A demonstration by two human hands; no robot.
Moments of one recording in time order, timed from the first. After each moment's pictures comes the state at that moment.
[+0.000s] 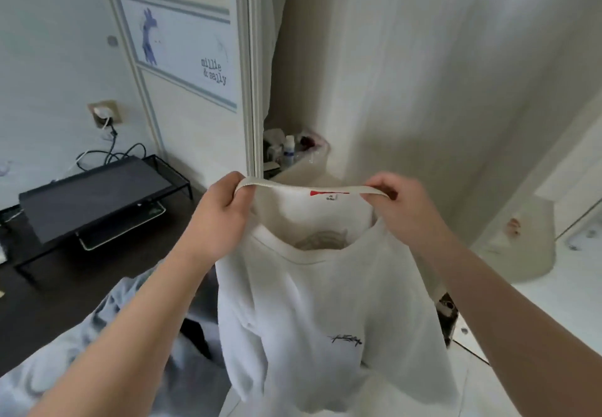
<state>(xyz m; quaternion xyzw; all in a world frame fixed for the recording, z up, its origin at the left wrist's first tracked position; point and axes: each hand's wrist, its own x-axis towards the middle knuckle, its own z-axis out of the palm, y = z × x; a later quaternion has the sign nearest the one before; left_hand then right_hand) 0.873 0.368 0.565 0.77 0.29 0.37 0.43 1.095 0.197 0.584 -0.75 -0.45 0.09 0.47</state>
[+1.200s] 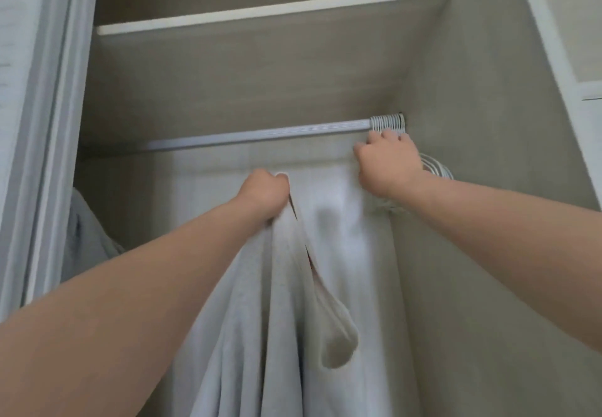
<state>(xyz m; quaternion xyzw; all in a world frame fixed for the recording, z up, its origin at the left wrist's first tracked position) 1.272 0.509 1.026 0.81 -0.01 0.44 0.39 1.317 0.306 1.051 -0.82 -0.09 -0.56 -0.08</state>
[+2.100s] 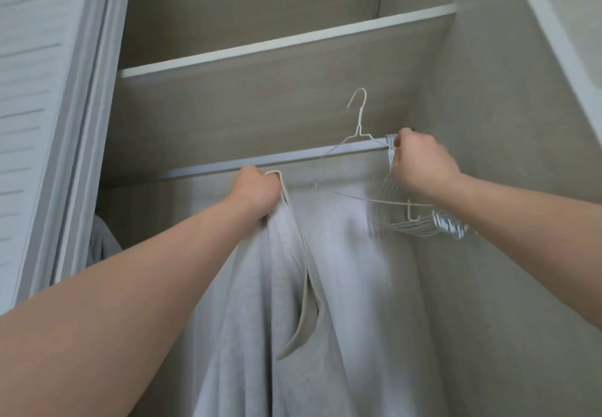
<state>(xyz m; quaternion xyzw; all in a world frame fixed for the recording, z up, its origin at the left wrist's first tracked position) 1.248 0.518 1.061 0.77 0.00 0.51 0.40 1.328 0.273 1.077 -0.77 -0.14 -0.57 0.24</state>
